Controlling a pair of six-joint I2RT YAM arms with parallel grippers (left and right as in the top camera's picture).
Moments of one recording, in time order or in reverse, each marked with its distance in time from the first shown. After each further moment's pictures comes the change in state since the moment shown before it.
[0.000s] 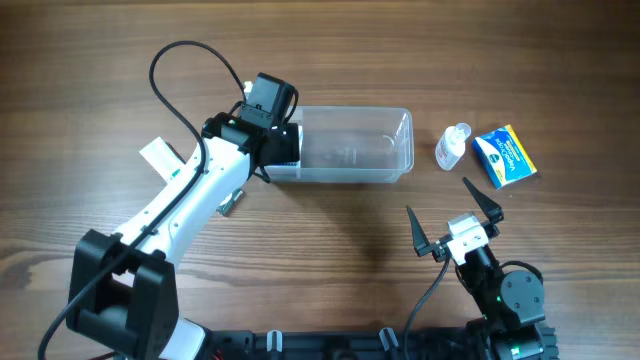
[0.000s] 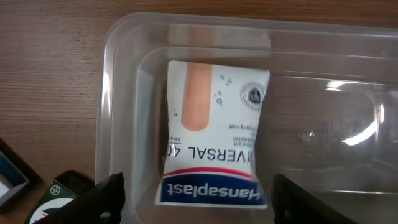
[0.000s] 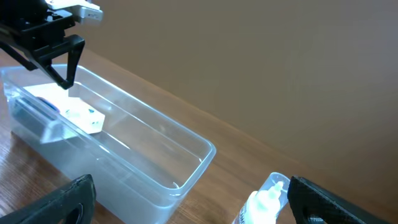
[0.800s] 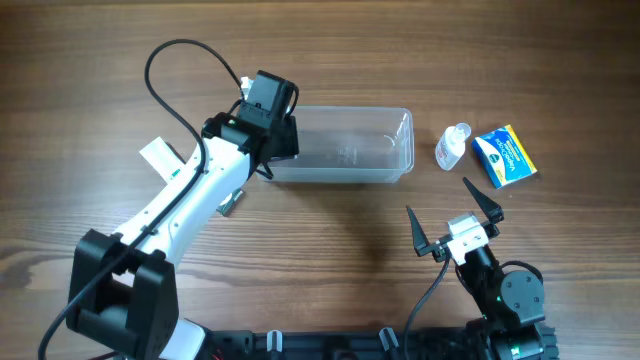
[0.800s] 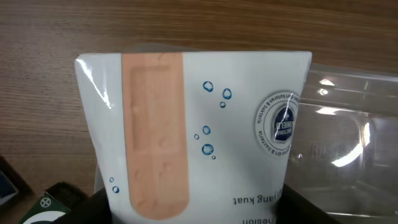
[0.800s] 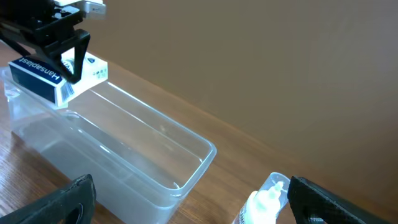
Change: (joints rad) left arm 0.000 0.000 0.000 0.056 -0.013 -0.052; right arm 0.000 0.000 0.000 0.000 0.000 0.000
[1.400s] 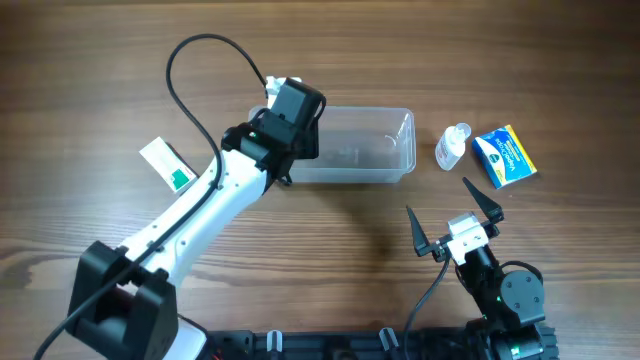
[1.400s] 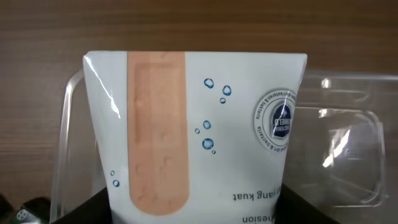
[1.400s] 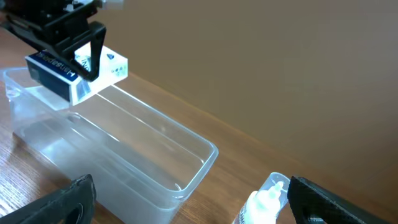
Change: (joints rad) left arm -0.117 -0.032 0.000 0.052 -0.077 0.000; right arm 0.000 0.000 0.000 0.000 0.000 0.000
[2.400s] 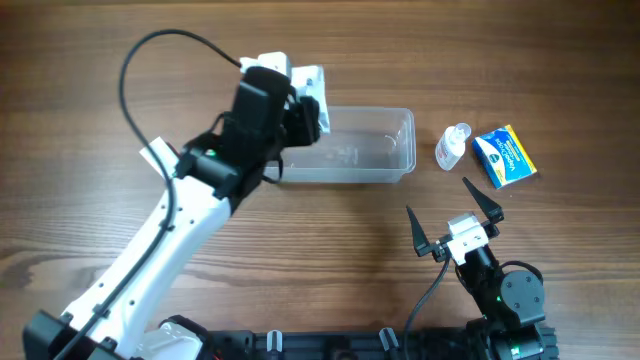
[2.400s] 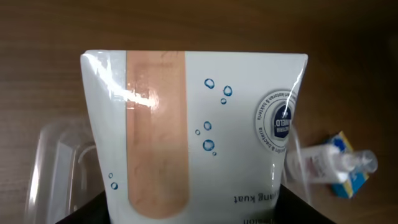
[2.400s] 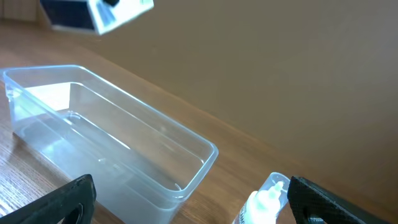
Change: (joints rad) left arm 0.034 -0.216 0.000 0.089 0.200 -0.045; right arm 0.000 0.000 0.000 0.000 0.000 0.000
